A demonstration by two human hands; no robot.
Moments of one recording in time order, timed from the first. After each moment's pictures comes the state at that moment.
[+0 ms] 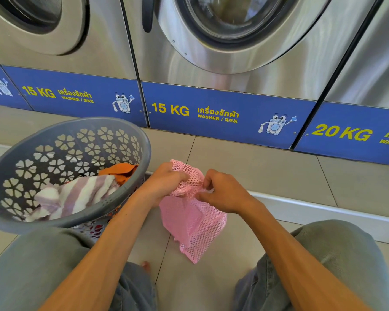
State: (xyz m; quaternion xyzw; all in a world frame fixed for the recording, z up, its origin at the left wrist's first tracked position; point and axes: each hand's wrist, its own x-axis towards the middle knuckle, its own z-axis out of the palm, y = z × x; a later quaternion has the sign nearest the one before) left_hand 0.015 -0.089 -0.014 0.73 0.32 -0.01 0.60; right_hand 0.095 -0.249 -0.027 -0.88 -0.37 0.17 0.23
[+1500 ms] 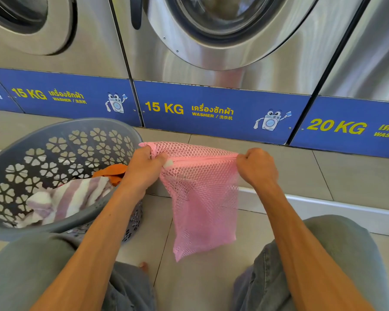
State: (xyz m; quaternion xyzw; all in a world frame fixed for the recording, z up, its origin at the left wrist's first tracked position) left_hand 0.011 -0.077 0.011 0.76 0.35 0.15 0.52; right_hand 0.152 -0.278 -0.002 -0.95 -0.08 0.03 0.30
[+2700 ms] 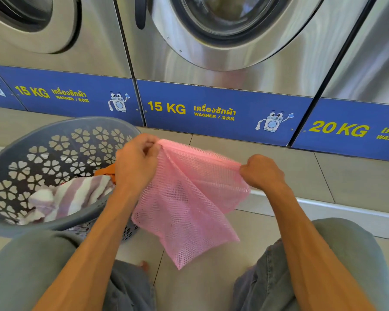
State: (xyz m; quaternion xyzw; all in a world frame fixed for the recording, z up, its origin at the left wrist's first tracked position) left_hand -0.002 -0.078 0.024 0.84 0.32 0.30 0.32; right_hand 0.152 -0.290 0.004 -0.97 -0.14 0.10 0.15
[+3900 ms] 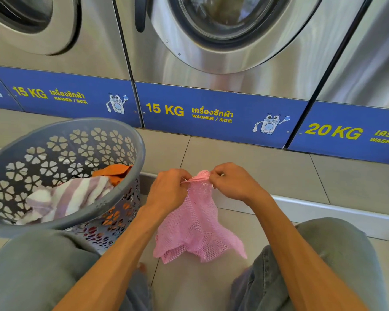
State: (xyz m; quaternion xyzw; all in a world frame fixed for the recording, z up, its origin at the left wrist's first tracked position) left_hand 0.015 -0.114 -0.036 0.93 0.21 0.09 0.28; right_hand 0.112 -0.267 0.001 -0.89 -0.28 0.20 0.30
